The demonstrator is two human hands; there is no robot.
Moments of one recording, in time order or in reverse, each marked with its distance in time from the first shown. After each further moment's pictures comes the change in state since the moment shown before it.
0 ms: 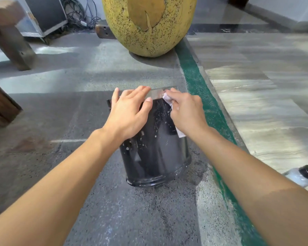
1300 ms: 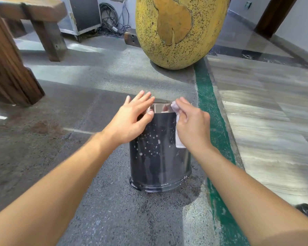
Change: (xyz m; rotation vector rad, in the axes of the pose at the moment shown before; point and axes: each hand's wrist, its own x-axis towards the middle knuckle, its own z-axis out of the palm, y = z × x) left_hand -0.027 -0.005 -0.016 -0.234 0.031 -0.015; right_hand -0.013 -0.011 -0.016 0.167 0.101 -0.110
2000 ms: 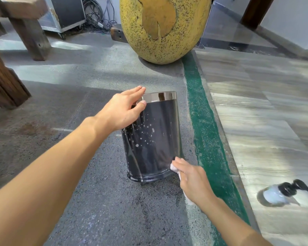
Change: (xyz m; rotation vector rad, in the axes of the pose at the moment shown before) left_hand 0.016 0.018 -0.005 0.138 -0.095 -0.019; right_hand -0.153 0.085 -0.018 -0.093 -0.487 0.141
